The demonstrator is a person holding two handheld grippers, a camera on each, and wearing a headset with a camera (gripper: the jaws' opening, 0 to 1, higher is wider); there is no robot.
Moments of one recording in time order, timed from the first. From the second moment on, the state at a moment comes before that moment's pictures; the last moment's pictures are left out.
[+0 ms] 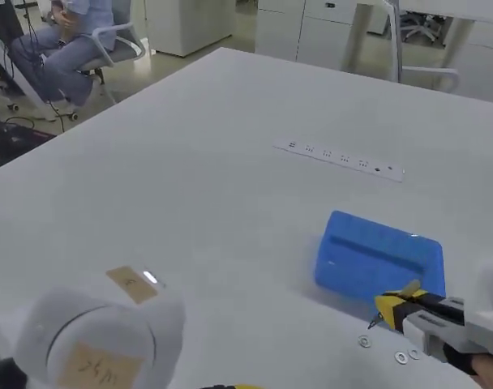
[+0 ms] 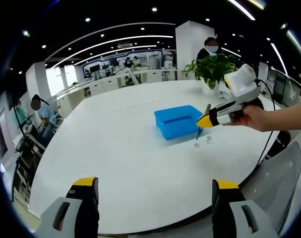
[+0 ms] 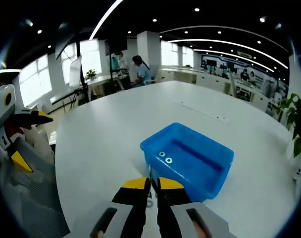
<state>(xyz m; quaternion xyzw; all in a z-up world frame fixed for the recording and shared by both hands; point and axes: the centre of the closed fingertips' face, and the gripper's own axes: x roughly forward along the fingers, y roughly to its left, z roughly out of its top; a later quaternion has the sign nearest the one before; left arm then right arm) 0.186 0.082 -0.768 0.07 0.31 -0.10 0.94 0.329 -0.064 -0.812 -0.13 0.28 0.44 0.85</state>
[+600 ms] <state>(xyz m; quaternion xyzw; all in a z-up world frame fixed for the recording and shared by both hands) 0.183 0.086 -0.770 0.07 0.32 -0.10 0.94 0.329 -0.066 -0.827 -0.14 0.29 0.43 0.84</state>
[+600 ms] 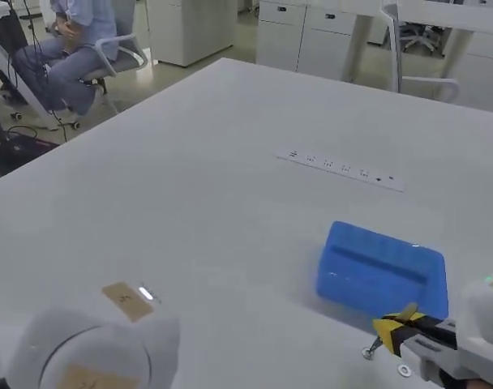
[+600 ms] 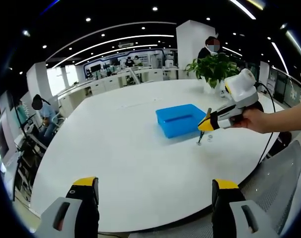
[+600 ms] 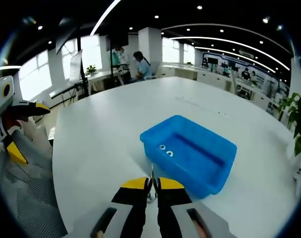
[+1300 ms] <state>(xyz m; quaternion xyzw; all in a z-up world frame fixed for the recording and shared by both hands) 0.184 0.083 -0.767 0.07 0.31 -0.10 0.94 0.320 -0.063 -0.824 -0.15 0.29 0.43 0.85</state>
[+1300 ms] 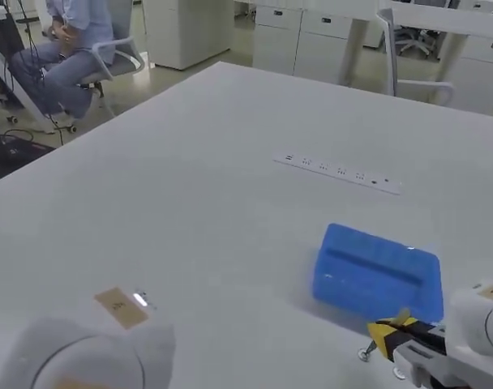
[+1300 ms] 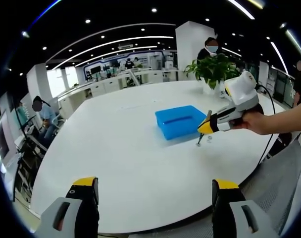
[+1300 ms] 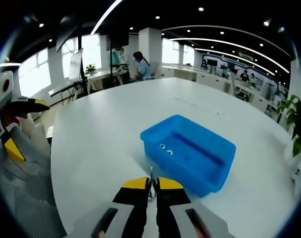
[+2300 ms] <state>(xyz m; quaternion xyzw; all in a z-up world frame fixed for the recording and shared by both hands) 0.183 0.091 -0.756 0.08 0.29 -0.08 0.95 0.335 -0.063 -0.801 -0.07 0.31 0.43 0.84</state>
